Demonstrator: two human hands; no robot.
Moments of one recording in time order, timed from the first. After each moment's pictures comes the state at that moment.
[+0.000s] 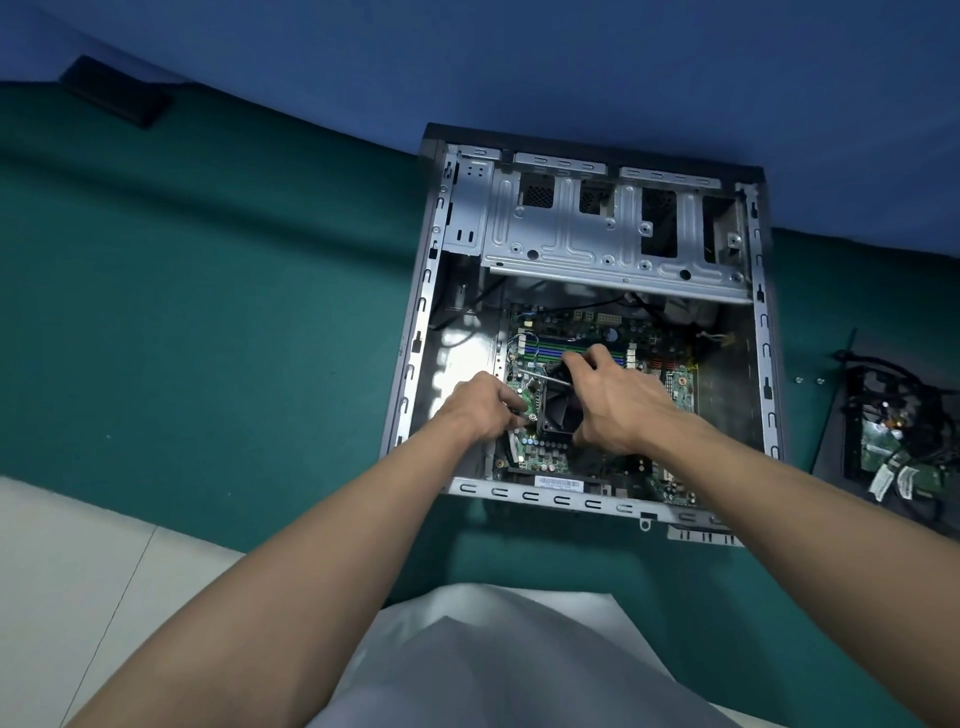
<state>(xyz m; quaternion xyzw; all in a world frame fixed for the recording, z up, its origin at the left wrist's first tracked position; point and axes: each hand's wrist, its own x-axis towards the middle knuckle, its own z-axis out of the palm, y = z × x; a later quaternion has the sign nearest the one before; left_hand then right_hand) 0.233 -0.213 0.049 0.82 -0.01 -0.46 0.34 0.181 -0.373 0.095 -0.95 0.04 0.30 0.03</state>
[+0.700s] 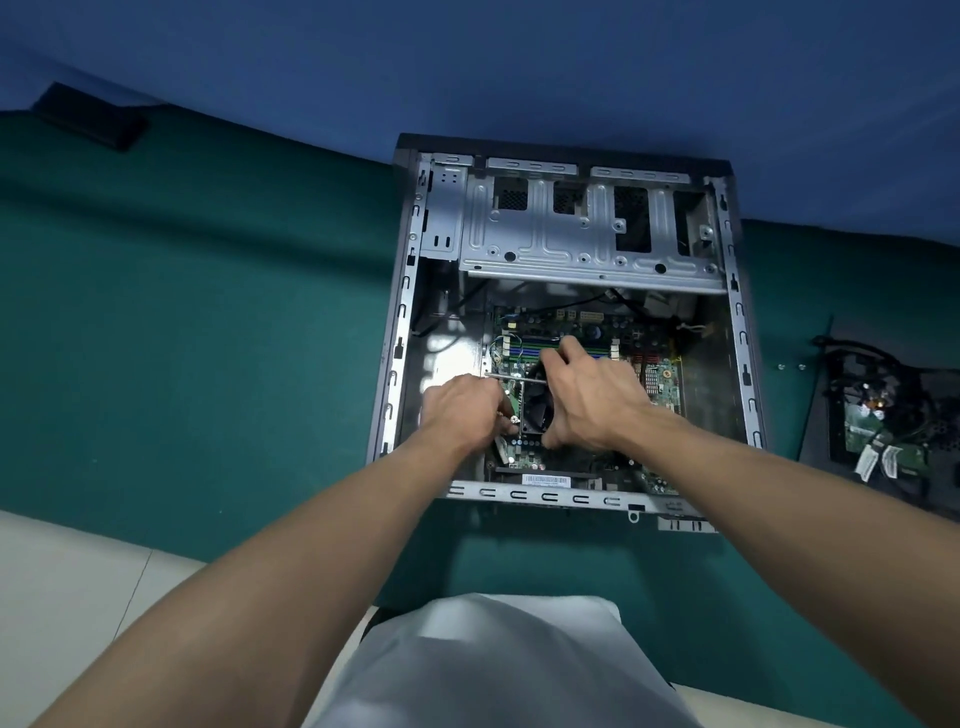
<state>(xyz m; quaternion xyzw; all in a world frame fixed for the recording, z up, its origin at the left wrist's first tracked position) 0.229 -0.213 0.051 0.92 -0.23 -0.30 0.09 0.183 -0.365 0.095 -0.97 0.02 0.26 0.00</state>
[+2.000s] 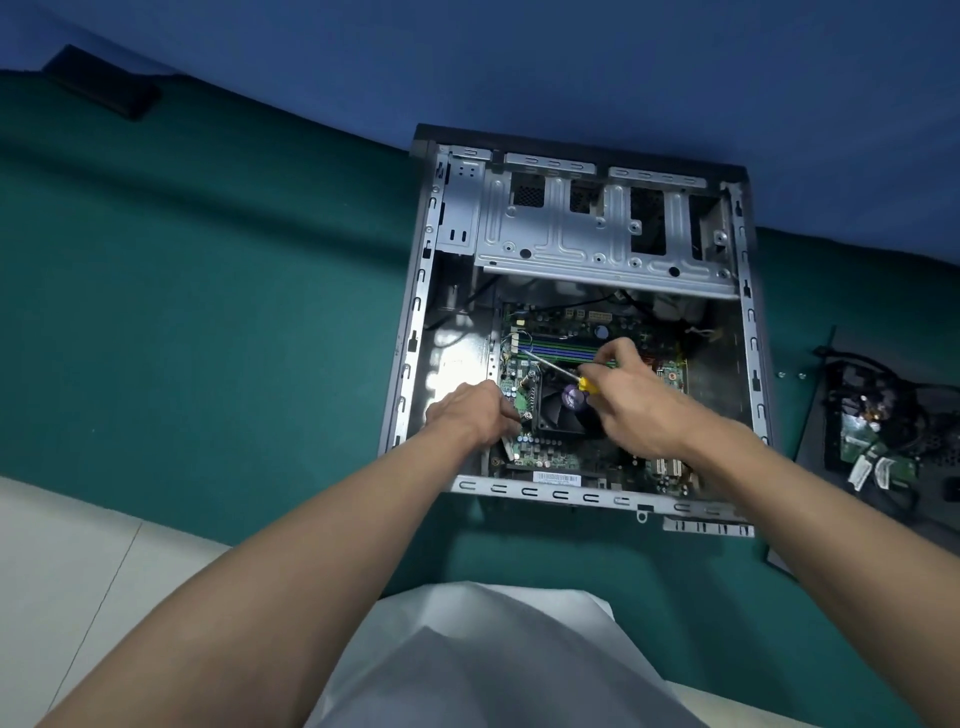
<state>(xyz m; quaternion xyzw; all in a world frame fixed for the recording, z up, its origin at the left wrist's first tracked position) 0.222 -0.212 0.054 0.87 -0.11 -0.44 0.19 0.160 -0.391 0.121 -0.94 0.04 0.30 0.18</state>
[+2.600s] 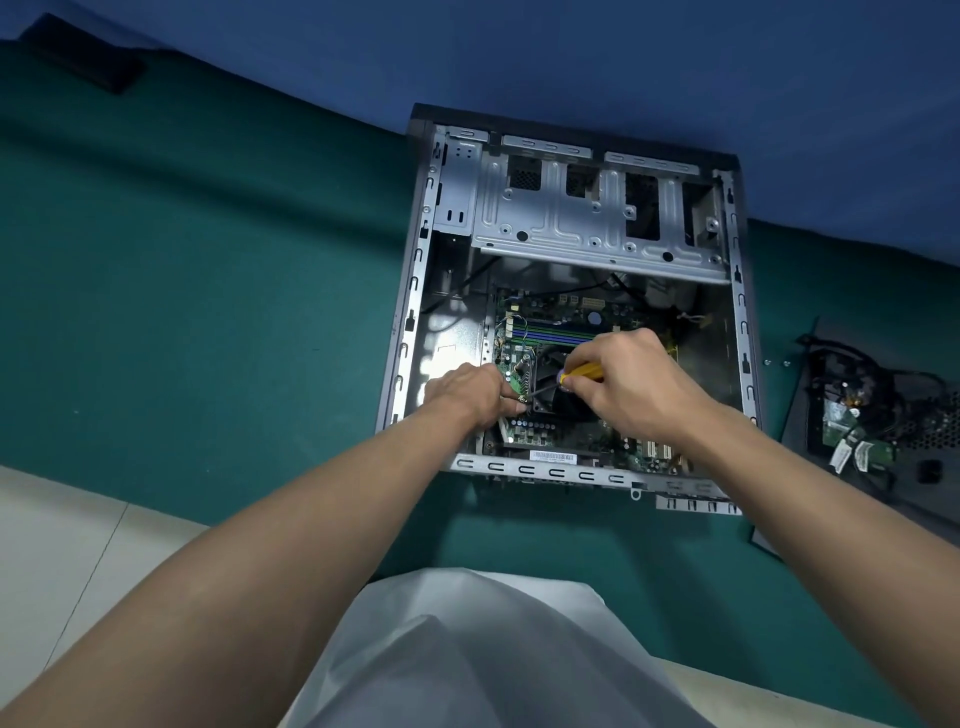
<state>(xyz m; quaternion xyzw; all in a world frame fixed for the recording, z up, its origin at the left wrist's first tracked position) 0.222 -0.214 0.052 0.89 -0.16 -0.41 0.15 0.157 -0.371 0.148 -0.97 0.03 0.15 0.19</state>
